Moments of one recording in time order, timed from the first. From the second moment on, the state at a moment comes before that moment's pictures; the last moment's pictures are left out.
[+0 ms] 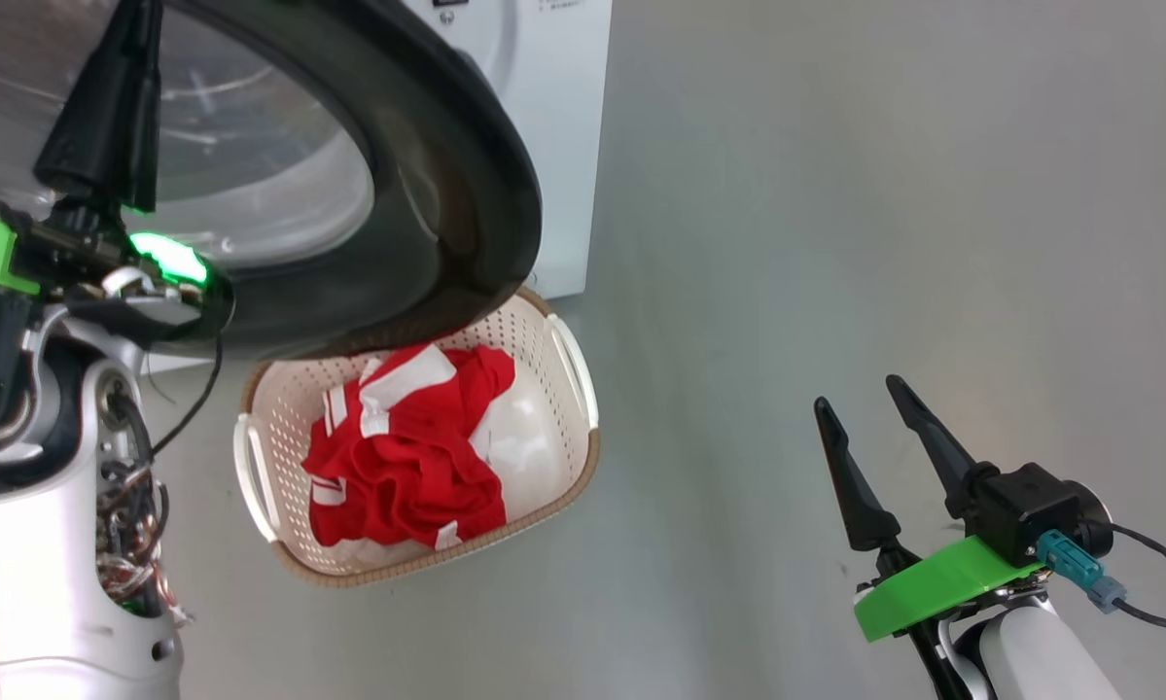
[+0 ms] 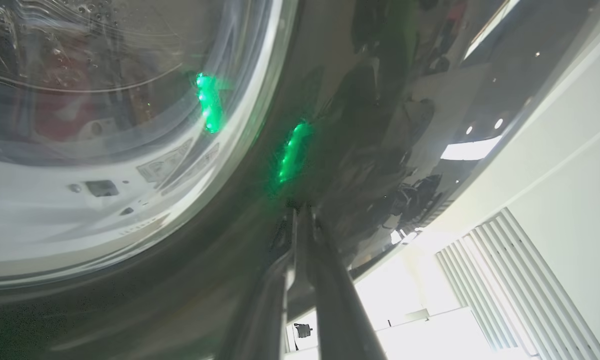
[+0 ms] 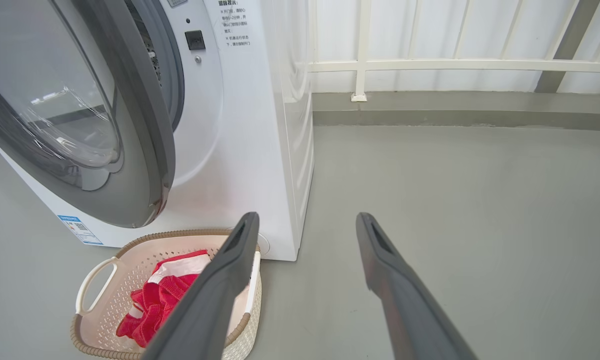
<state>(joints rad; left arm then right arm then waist) -0.76 0.03 0.18 0.21 -1.73 0.06 0.33 -0.17 -0.05 0.10 0.26 0.22 0.12 -0.26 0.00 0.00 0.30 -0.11</state>
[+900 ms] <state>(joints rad) -0.14 0.32 0.01 0.09 -0.70 -0.12 -0.25 -0.04 -0.05 0.08 0.20 0.22 0.12 -0.26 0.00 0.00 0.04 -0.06</state>
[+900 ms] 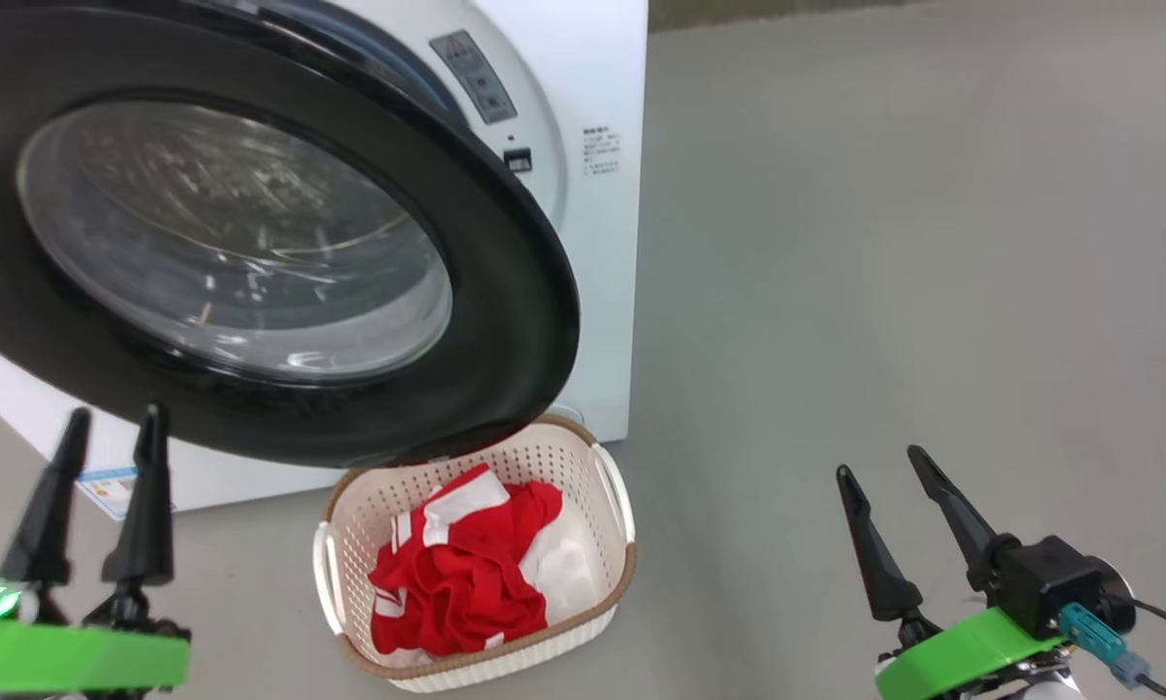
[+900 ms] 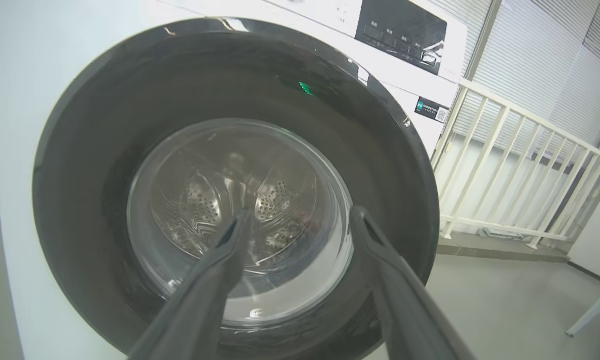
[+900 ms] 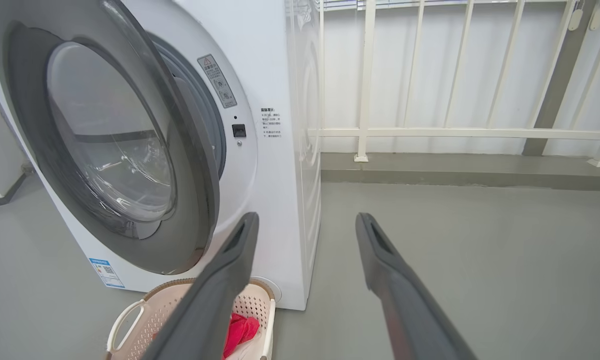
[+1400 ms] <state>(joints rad) 0.10 0.21 0.12 0.00 -0.26 -0.13 -0.26 0.04 -0.05 0.04 0.08 0.21 0.12 -0.26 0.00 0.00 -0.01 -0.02</state>
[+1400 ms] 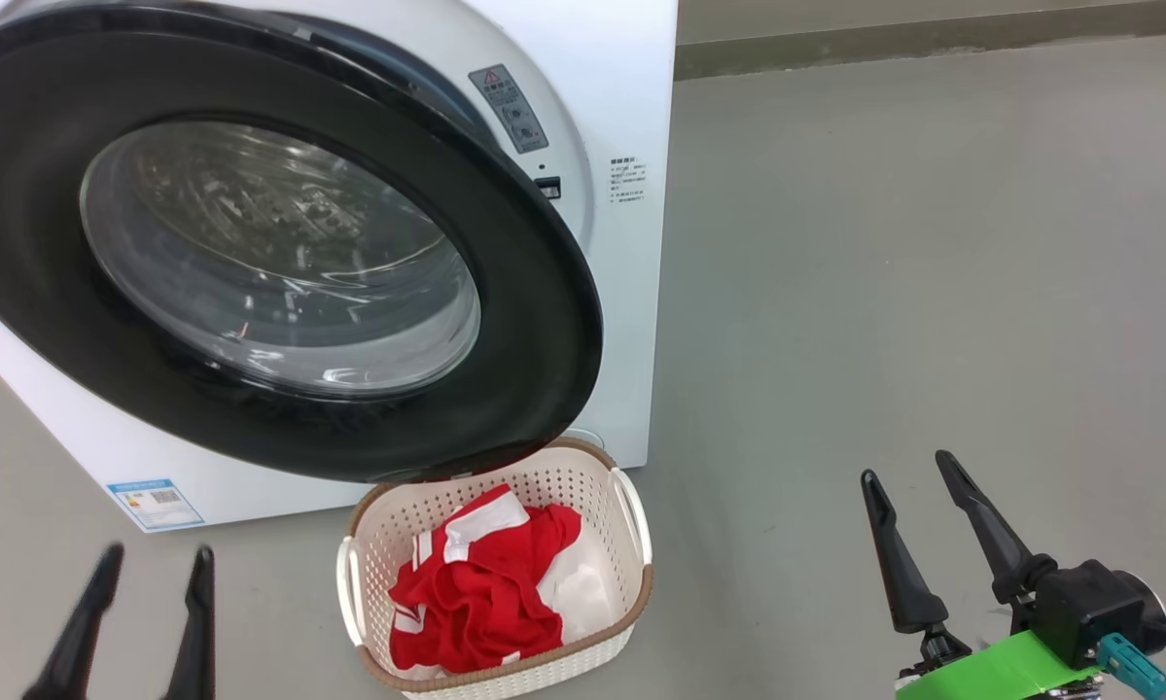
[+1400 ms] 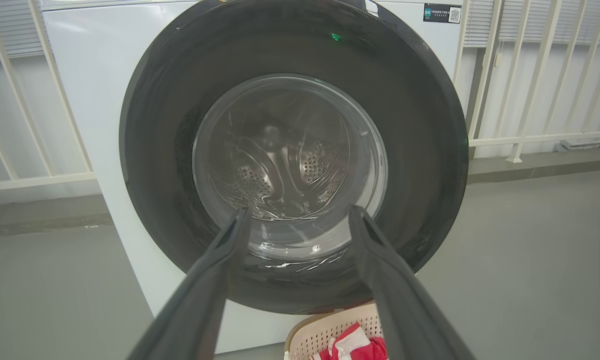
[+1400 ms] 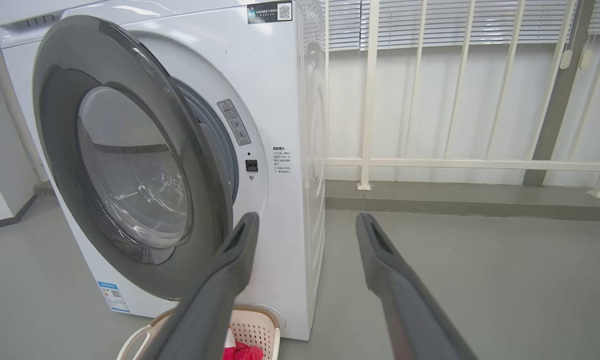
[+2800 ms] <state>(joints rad) 0.19 0.14 0.09 0.01 -0.19 -0.13 -0.26 -0.04 -0.05 0.13 0.21 0.18 0.12 -0.26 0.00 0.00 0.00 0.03</state>
